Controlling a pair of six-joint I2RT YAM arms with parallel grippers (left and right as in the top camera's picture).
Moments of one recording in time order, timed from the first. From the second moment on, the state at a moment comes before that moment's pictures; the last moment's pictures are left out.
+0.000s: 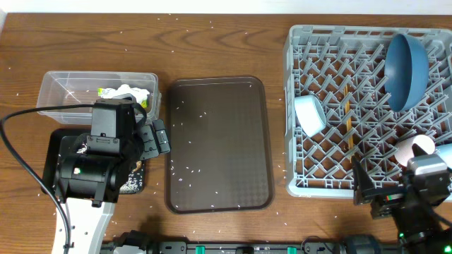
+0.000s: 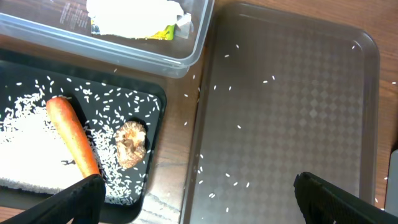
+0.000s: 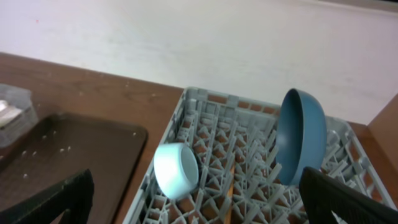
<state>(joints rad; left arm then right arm) -0.13 1.02 1.10 -1.07 -0.06 -0.36 0.08 0.38 1.03 -0.88 -0.05 -0.10</state>
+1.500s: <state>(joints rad) -0.13 1.02 1.10 -1.07 -0.06 -0.36 0.00 0.01 0.07 -0.21 -0.10 -0.07</state>
